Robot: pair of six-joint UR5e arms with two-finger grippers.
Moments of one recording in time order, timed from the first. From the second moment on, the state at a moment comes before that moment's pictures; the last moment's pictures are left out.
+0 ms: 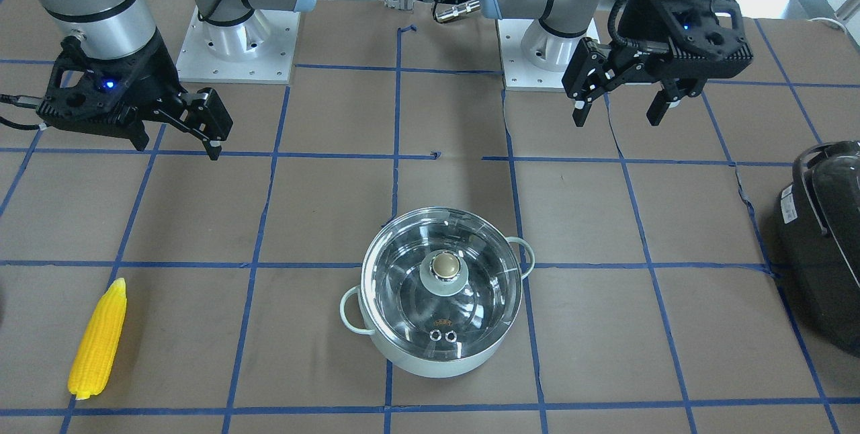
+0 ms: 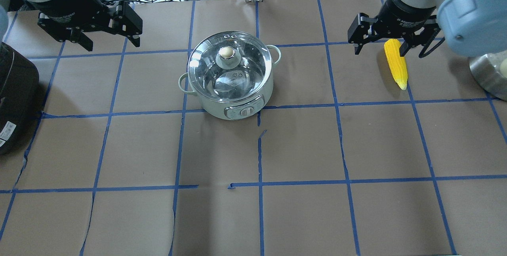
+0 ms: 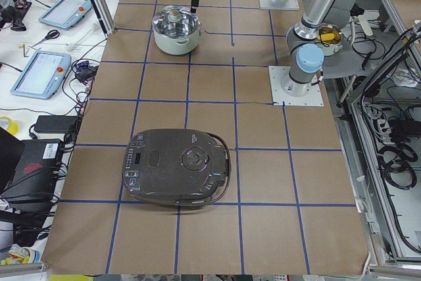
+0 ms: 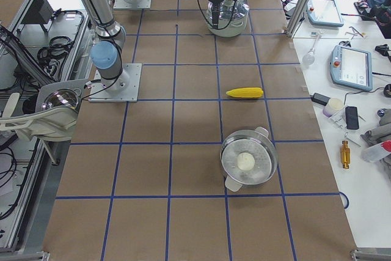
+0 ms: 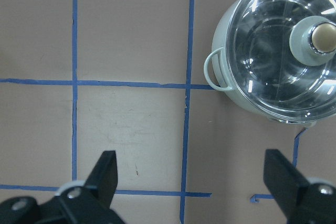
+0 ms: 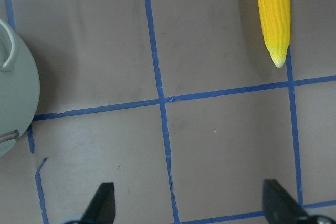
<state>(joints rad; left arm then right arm) -1.53 -1.52 -1.55 -1.48 1.57 -0.01 1.54 -1.56 1.63 -1.71 -1.59 0.09</state>
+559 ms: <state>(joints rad) -1.56 -1.58 -1.50 -1.45 1.56 -0.03 1.54 -1.56 1.64 -1.70 -1.60 0.09</state>
